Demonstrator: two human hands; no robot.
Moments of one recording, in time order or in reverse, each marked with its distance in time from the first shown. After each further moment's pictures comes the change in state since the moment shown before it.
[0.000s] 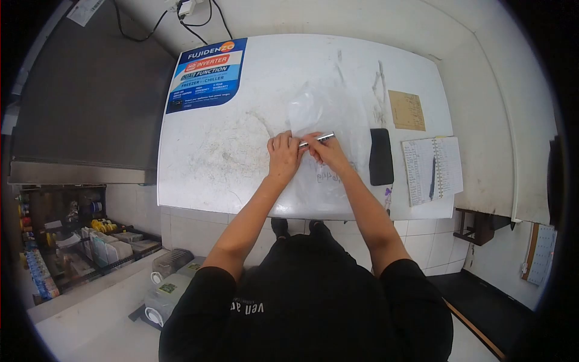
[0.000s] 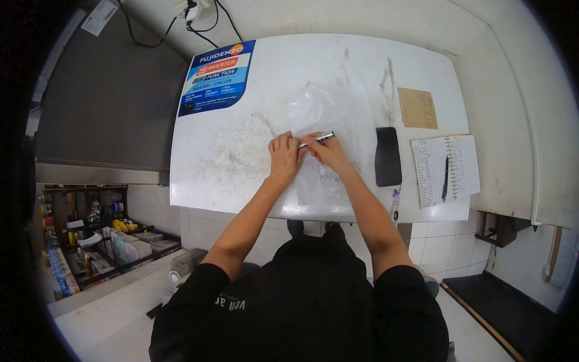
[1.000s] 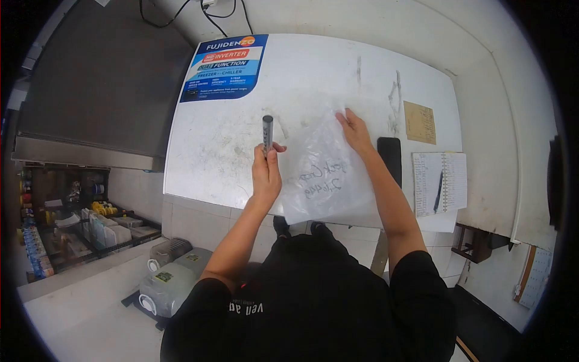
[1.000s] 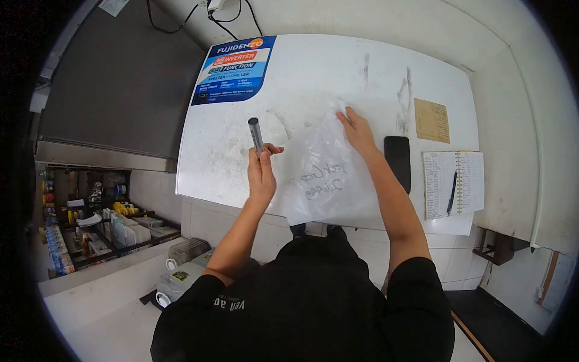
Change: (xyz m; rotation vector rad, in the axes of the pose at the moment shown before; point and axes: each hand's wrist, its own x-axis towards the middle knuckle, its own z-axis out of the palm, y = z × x) left_hand -0.013 0.007 -0.110 -0.667 0.195 -0.440; right_hand 0.055 -0.011 -0.051 -0.463 0.167 -0.190
